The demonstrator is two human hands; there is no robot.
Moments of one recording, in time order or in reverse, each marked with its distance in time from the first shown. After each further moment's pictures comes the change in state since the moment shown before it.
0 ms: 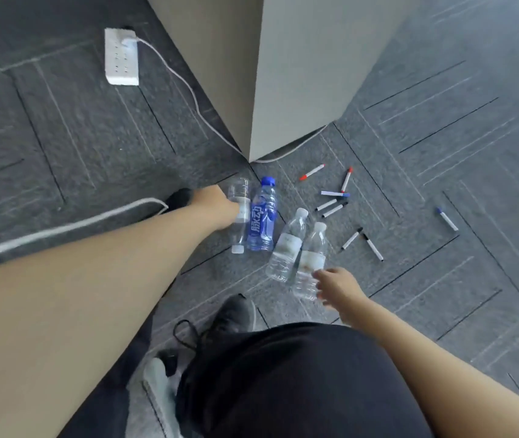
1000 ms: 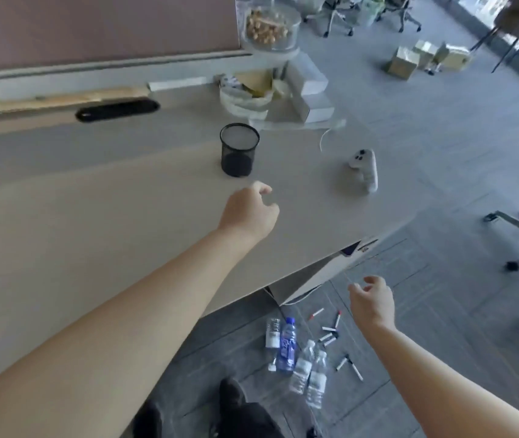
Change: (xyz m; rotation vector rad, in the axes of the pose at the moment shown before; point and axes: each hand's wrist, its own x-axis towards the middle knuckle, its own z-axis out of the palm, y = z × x) left_hand -0.283 0.081 -0.575 -0.456 0.331 0.369; right_hand -0.425 -0.422 -0.094 -0.044 0.516 -0.326
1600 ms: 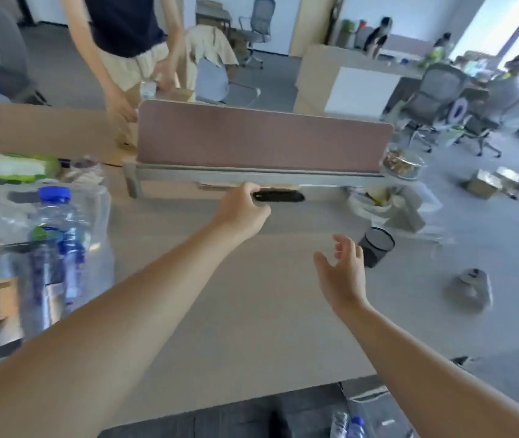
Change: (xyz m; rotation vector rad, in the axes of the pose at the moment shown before) left_hand -0.086 -0.116 -0.353 -0.054 0.400 -0.049; right_hand -0.284 -0.295 0.120 0.134 -0.131 -0.753
